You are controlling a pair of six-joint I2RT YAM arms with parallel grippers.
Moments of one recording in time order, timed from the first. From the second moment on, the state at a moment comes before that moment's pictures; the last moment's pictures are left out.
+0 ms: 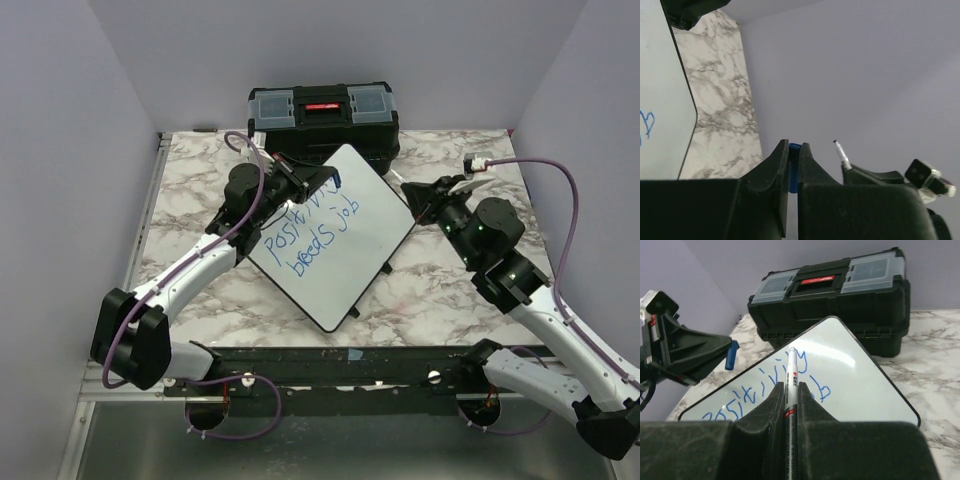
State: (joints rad) left arm -0.49 1.34 0.97 0.40 0.27 -1.26; right arm 0.62 0.87 0.94 -0.04 0.24 0.33
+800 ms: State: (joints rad) left arm -0.45 1.32 1.17 -0.05 0.20 -1.78; right arm 0.63 1.03 0.92 0.20 -0.21 0.27
